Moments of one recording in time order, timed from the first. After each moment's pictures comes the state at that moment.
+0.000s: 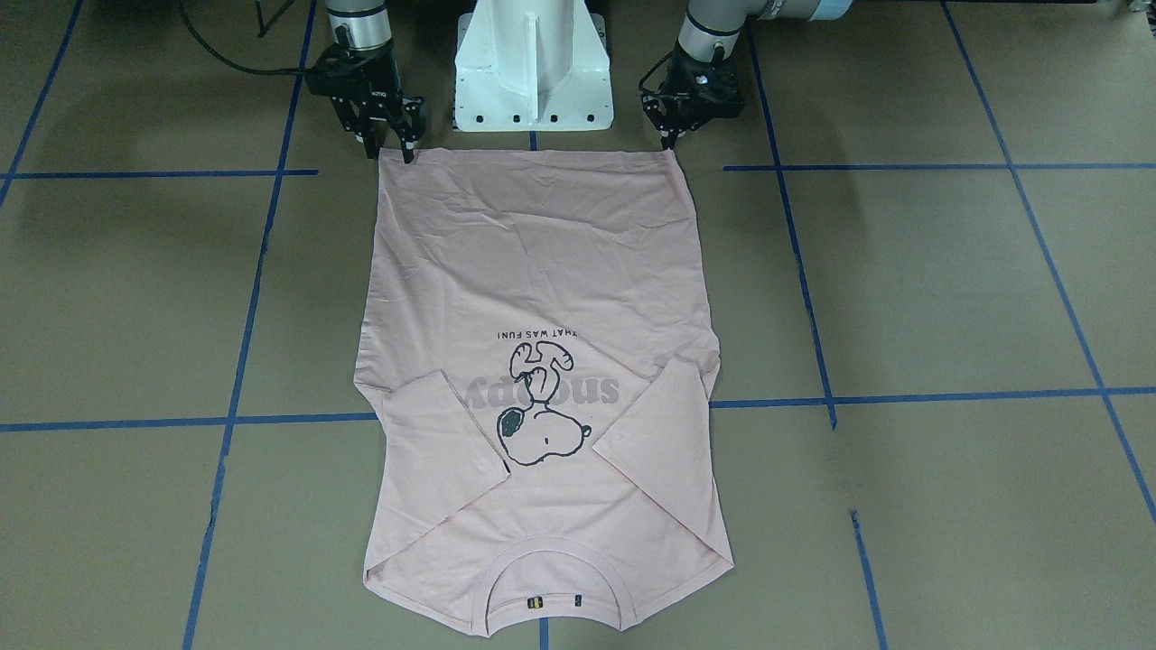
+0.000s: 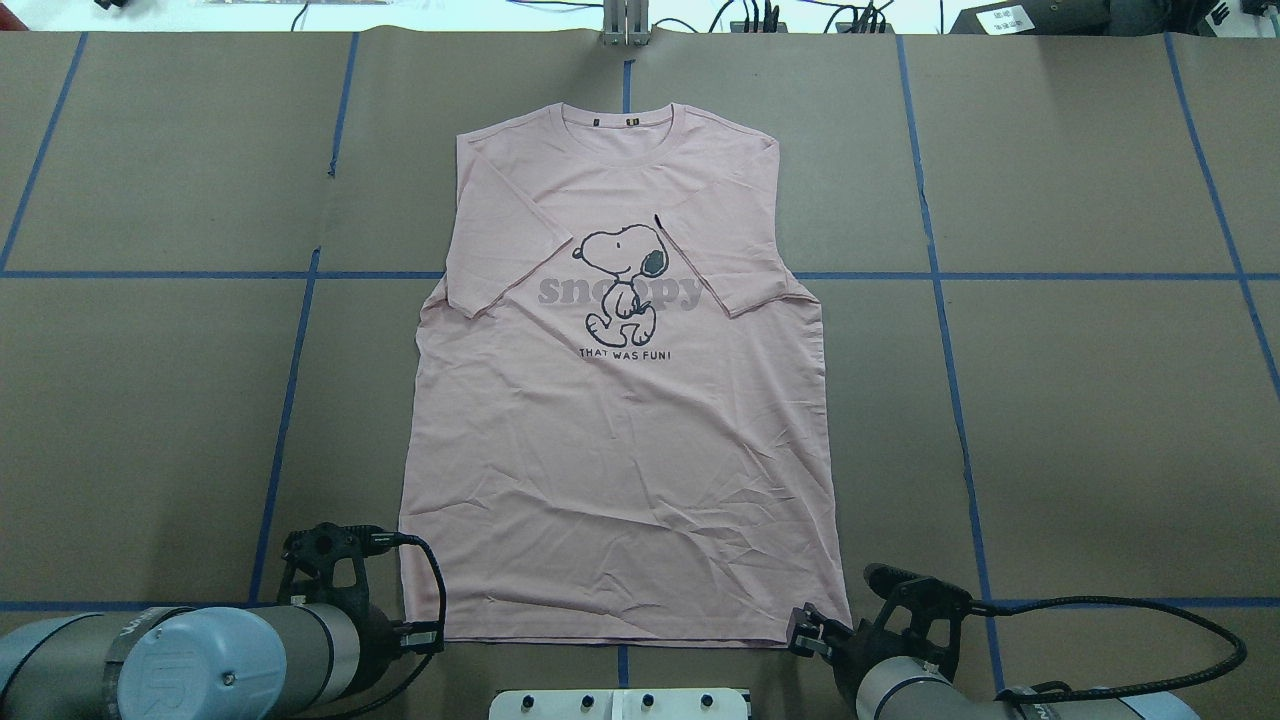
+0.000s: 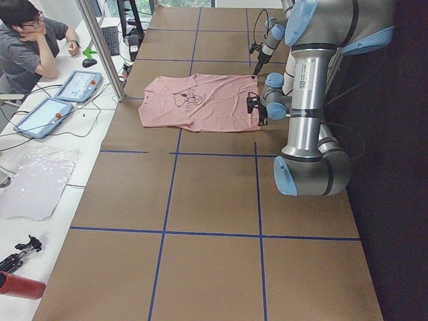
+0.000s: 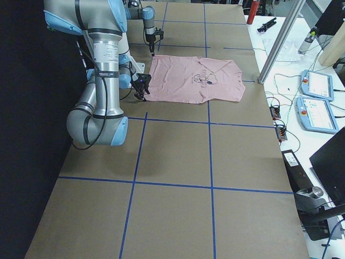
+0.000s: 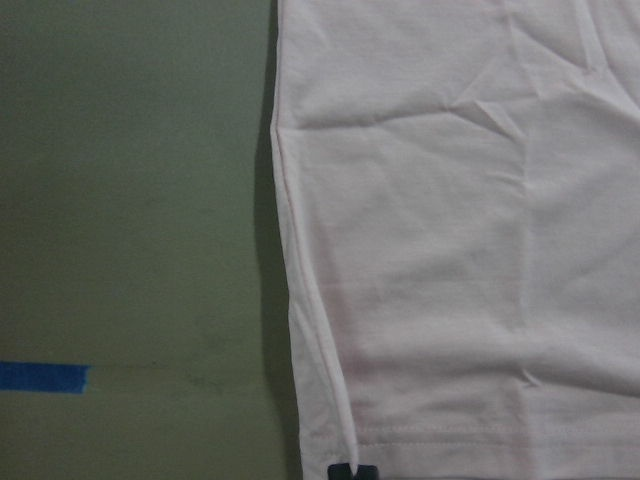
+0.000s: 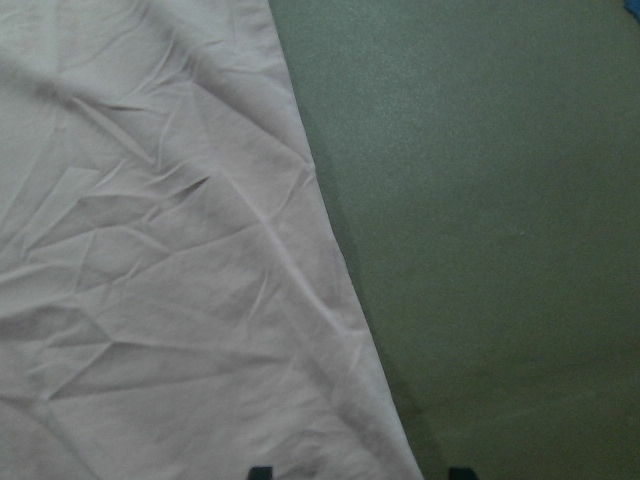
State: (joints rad) left arm -0.09 -1.68 -2.10 -1.86 -1.56 -1.59; right arm -0.08 -1.51 2.10 -1.42 1.16 1.93
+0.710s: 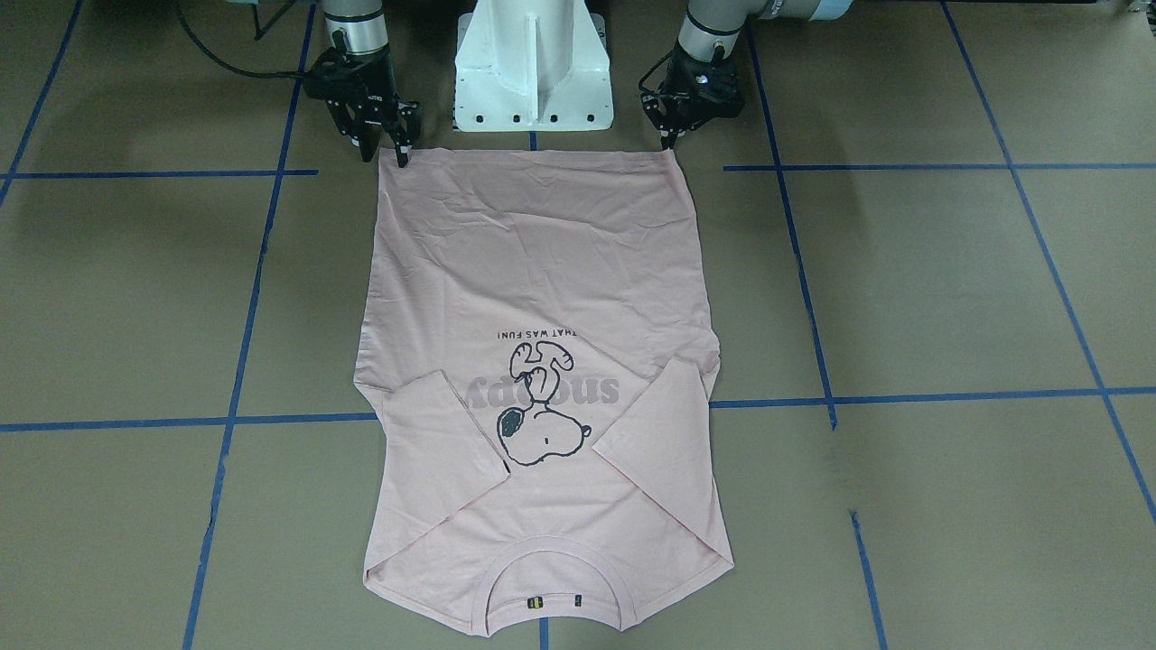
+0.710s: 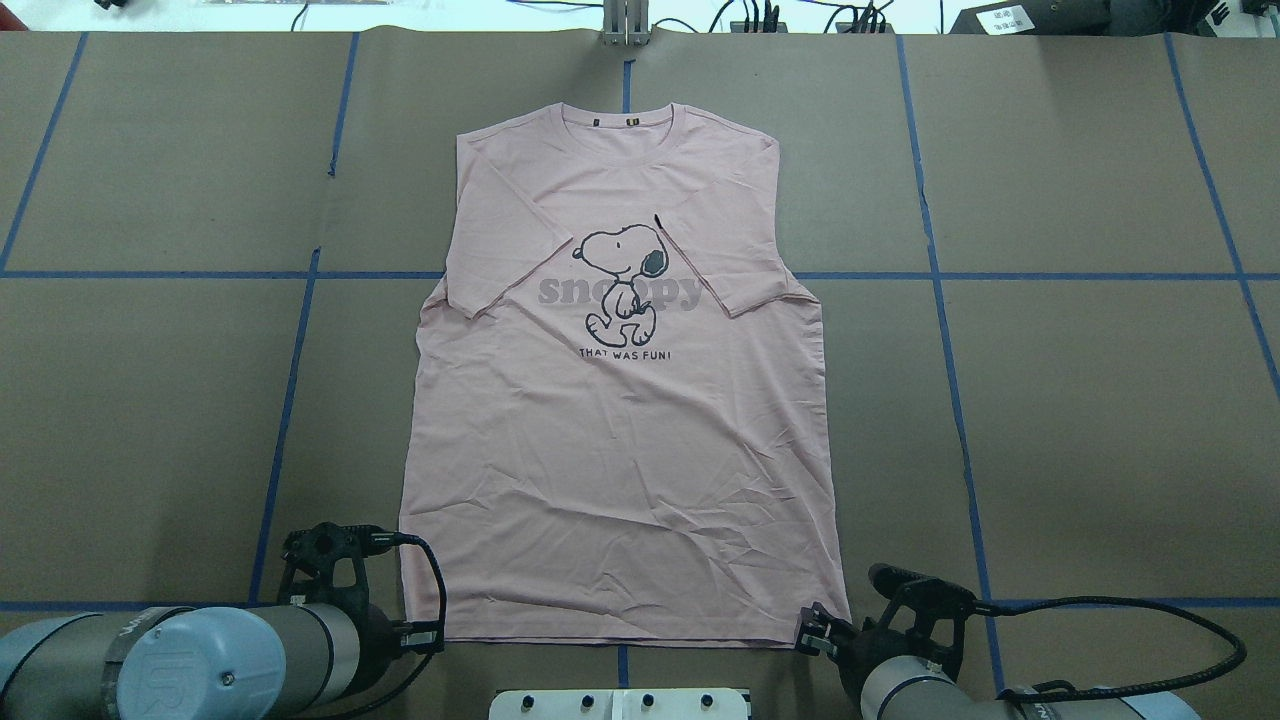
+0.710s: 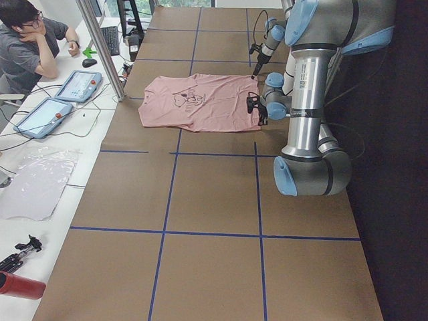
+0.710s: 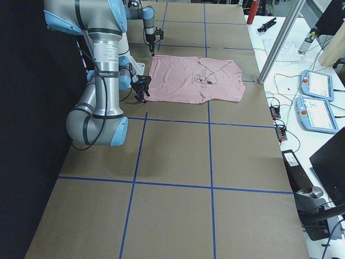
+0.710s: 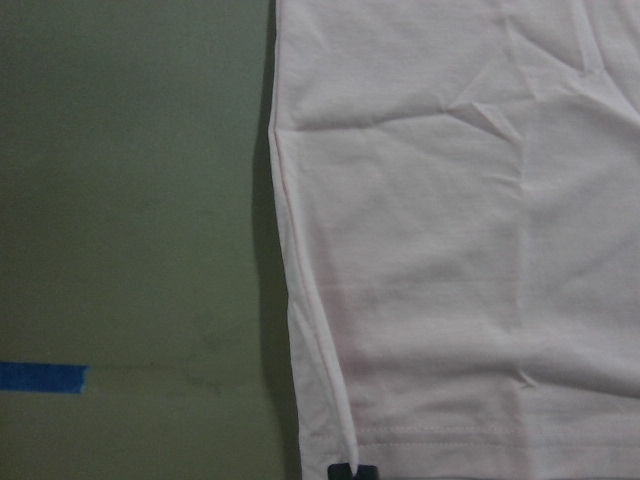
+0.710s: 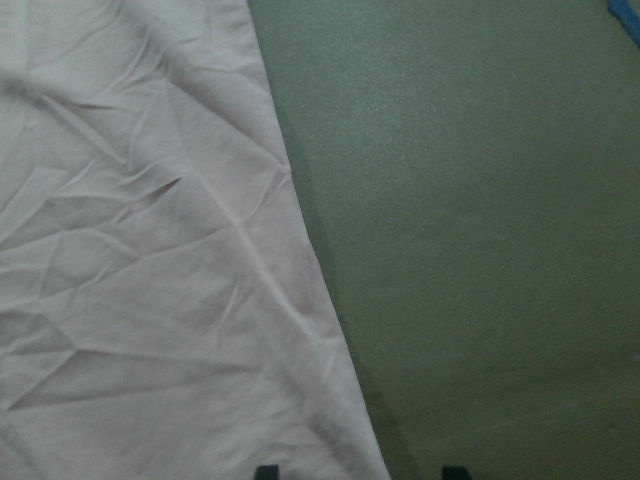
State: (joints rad) left arm -0.09 -1.68 -2.10 -1.86 -1.56 -1.59; right arm -0.08 -1.51 2.09 -1.42 1.16 1.93
